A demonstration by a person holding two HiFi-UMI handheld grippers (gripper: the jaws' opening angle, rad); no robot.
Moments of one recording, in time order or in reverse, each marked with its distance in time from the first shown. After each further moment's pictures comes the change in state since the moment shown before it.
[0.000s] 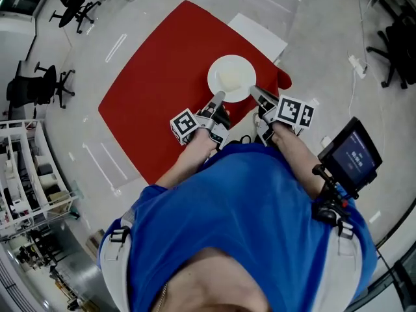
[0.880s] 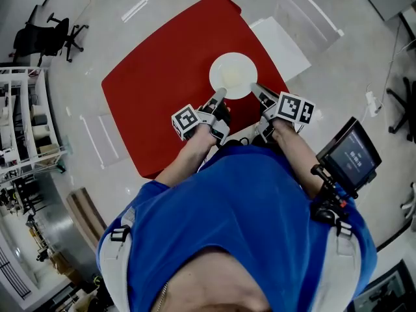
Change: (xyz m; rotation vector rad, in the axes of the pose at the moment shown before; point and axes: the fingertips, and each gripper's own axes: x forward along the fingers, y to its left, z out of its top) left arm 0.054 0.026 0.093 -0.080 -0.243 0.103; right arm 0.125 -0.017 0.063 -0.029 0.281 0.043
